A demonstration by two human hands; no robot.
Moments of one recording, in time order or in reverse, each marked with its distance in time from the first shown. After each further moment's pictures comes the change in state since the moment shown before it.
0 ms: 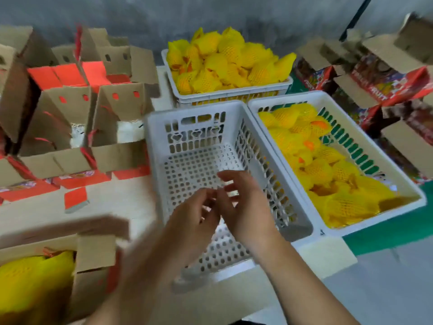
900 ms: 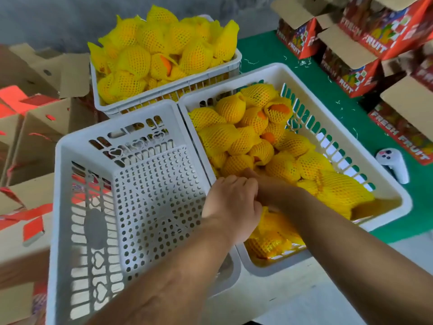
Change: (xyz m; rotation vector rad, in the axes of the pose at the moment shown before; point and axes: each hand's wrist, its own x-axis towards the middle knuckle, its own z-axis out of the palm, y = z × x) left_hand 0.160 0.086 0.232 0.945 -0.130 0.277; right_hand 0.118 0.238 -0.169 -0.715 -0.874 -0.130
